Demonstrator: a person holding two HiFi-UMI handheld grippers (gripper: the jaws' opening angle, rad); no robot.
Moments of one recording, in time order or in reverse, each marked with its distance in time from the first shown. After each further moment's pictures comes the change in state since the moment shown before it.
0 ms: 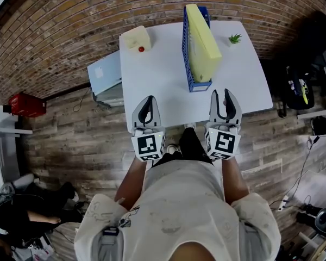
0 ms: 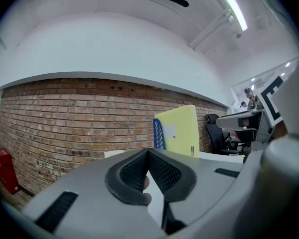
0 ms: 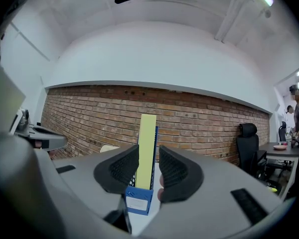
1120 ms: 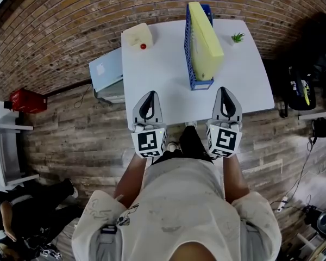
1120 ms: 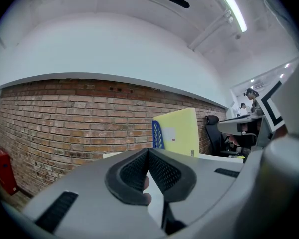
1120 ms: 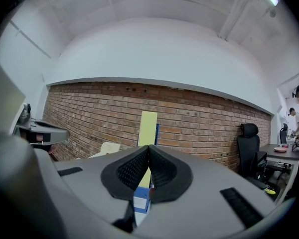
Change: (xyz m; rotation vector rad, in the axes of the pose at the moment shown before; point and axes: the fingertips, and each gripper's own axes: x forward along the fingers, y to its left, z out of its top) left arm 0.005 -0.002 0.011 0.000 -0.012 -0.011; right arm 0.006 0.000 -0.002 -0.022 0.034 0.011
